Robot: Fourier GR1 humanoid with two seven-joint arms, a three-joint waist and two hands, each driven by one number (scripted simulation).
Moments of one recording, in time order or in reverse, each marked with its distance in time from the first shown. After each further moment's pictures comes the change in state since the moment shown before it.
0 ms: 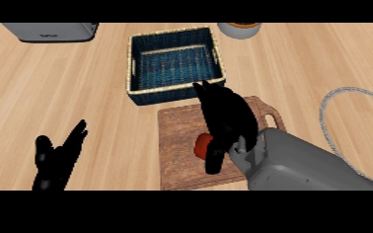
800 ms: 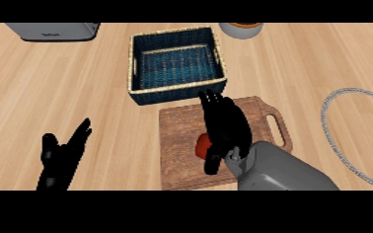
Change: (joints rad) left arm -0.015 -0.030 0.005 0.007 -0.034 -0.013 0.012; right arm 0.166 0.089 -0.008 0.085 0.221 -0.035 -0.065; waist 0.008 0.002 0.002
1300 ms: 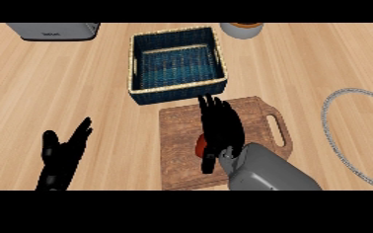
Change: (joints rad) left arm -0.009 -0.014 0.018 -0.002 -0.012 -0.015 0.031; right arm 0.059 0.085 -0.036 0.096 0.092 0.026 -0.037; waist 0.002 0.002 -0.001
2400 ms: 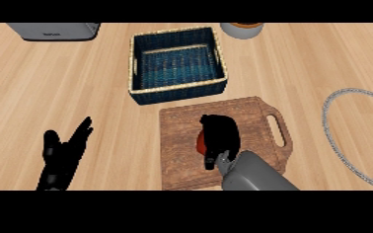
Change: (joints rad) left arm -0.003 -0.036 0.040 0.007 -0.045 -0.036 0.000; right arm 0.125 0.109 -0.068 0.156 0.198 0.055 -0.105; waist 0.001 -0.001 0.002
